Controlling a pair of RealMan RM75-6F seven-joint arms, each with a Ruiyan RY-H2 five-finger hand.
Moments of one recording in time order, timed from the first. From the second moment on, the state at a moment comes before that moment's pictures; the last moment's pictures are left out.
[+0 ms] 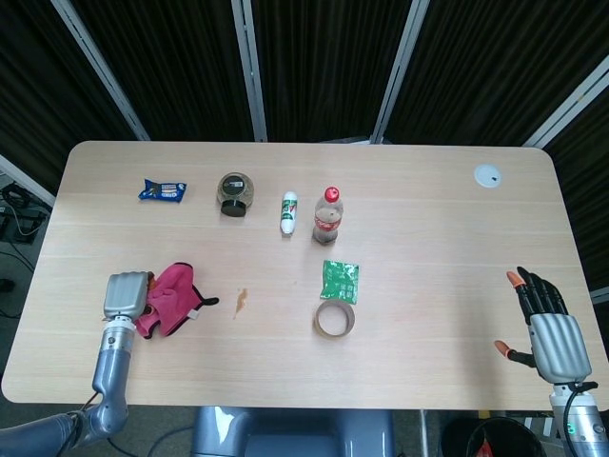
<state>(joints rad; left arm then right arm) -0.48 -1.69 -0.15 -1.29 0.86 1.15 0.61 0.09 -1.15 0.06 -1.62 -1.52 1.47 0.01</state>
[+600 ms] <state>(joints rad) -0.52 -1.70 -0.18 -1.49 1.03 1.21 0.54 0.09 -1.15 0.06 -1.62 -1.52 1.47 0.02</state>
